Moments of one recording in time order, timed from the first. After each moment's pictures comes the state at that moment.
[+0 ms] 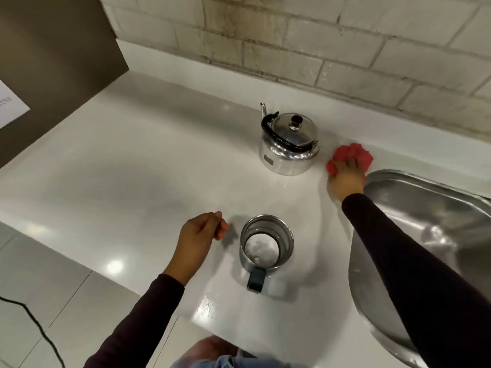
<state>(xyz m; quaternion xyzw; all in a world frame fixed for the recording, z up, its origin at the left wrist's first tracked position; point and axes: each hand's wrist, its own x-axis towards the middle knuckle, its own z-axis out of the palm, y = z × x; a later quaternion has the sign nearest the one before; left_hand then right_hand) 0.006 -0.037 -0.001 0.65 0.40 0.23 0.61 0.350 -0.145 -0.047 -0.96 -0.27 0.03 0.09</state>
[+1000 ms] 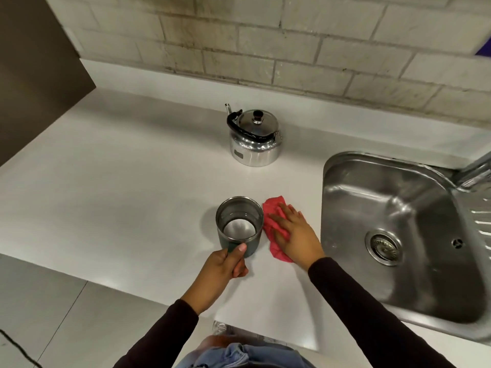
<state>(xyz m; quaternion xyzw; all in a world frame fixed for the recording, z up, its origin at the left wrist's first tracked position) -0.003 -0.129 -0.008 0.63 0.32 0.04 0.71 0.187 -0.242 -0.067 -0.85 -0.45 0.13 0.23</state>
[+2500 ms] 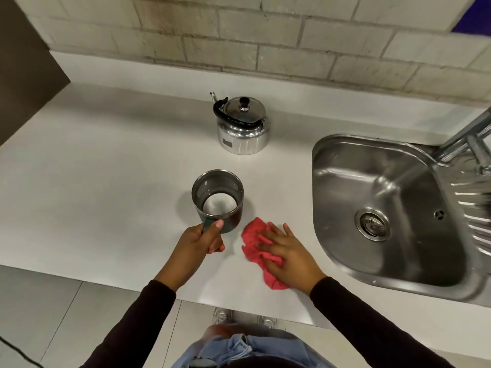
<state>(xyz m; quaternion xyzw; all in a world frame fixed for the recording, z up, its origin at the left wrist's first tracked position) -0.013 -0.091 0.001 0.68 0.30 0.07 0.66 0.122 -0.282 -0.068 -0.79 -0.53 0.10 0.27</state>
